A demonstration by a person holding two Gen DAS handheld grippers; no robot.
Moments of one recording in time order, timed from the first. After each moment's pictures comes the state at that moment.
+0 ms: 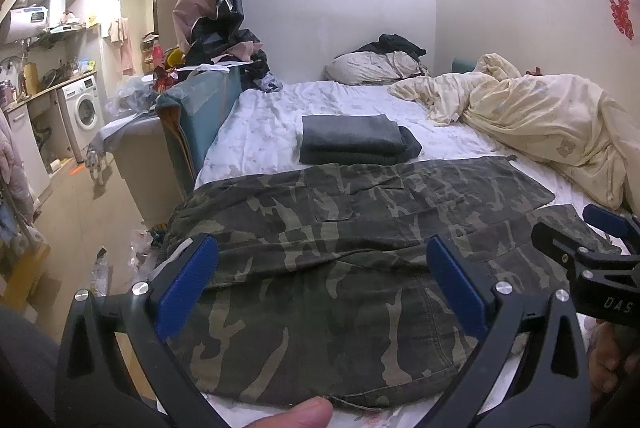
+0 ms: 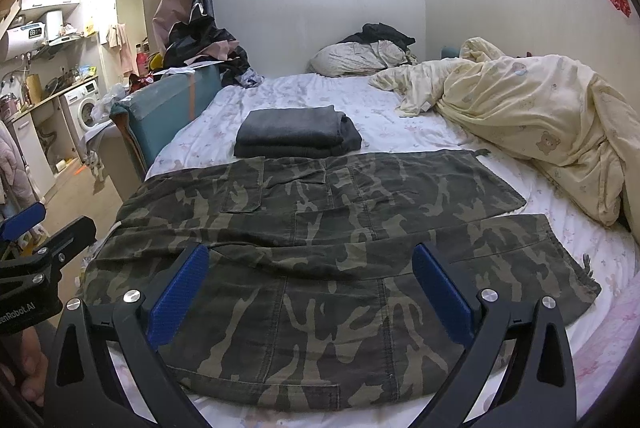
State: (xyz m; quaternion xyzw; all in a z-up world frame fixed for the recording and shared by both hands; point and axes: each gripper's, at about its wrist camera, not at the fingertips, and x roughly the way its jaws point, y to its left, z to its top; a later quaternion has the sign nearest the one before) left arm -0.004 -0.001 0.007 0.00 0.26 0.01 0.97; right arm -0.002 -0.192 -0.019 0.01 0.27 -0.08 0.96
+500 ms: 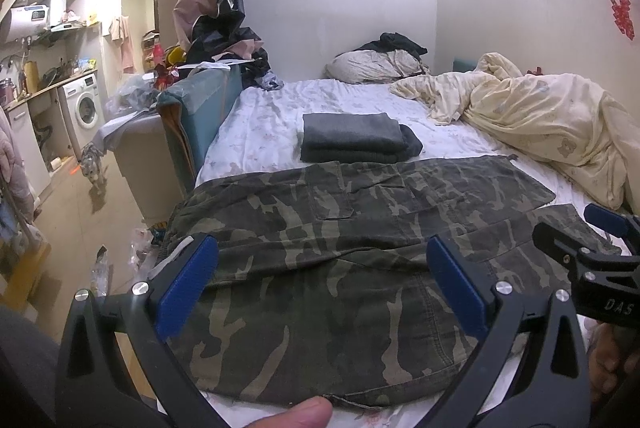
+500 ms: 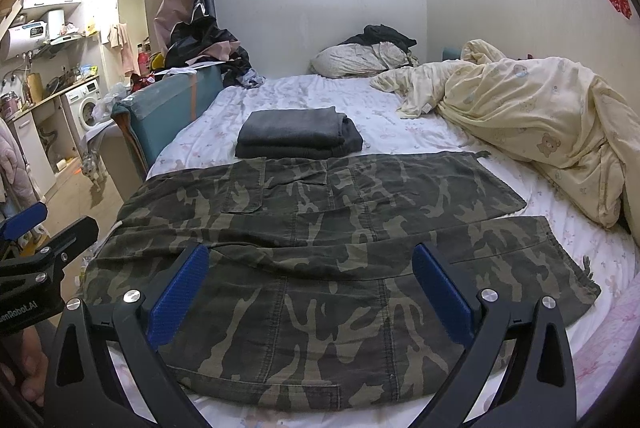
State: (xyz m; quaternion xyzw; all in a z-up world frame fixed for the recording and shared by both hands) left arm -0.005 -0.001 0.005 0.00 0.26 0.01 0.97; right arm -0.001 -0.191 -0.019 0.01 0.27 -0.08 0.96
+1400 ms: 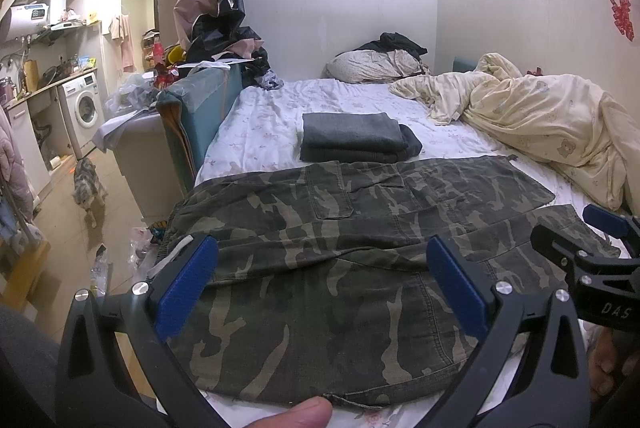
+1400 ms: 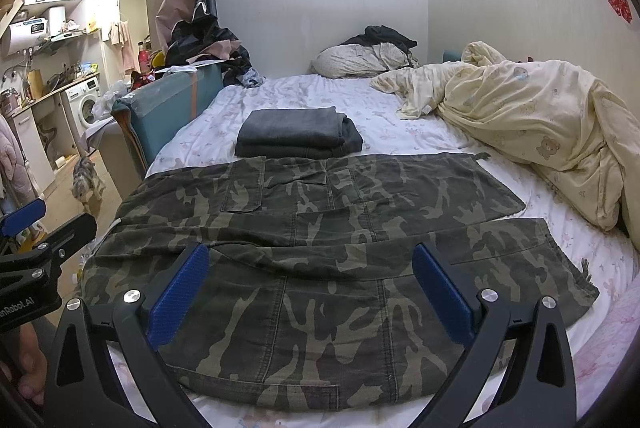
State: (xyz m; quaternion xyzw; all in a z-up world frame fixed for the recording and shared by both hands) left arm -0.005 0.000 0.002 0.00 0.26 0.01 0.96; right arm 0.000 -0.190 -0.019 0.00 0.27 -0.08 0.96
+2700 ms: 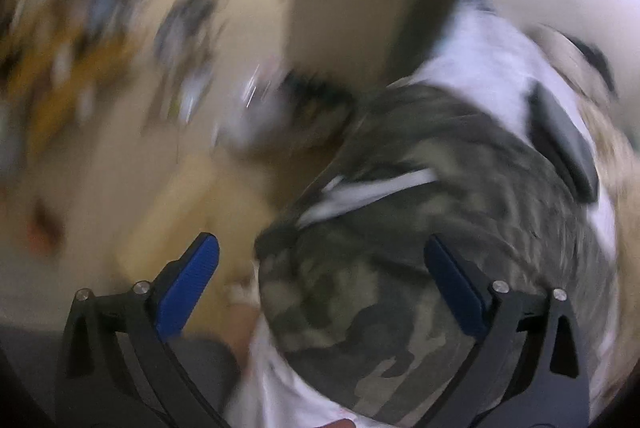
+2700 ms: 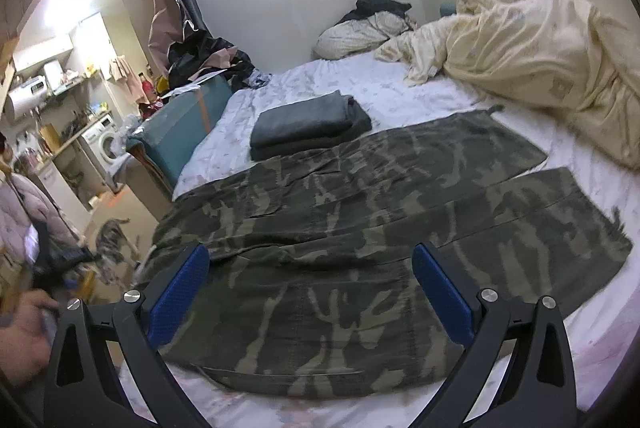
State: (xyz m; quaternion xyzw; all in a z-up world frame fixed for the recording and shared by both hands) left arm 0.049 0.273 -0.103 -0.31 0.46 0.27 0.79; right arm -0.003 -0.239 -0.010 0.13 0.29 -0.03 0.95
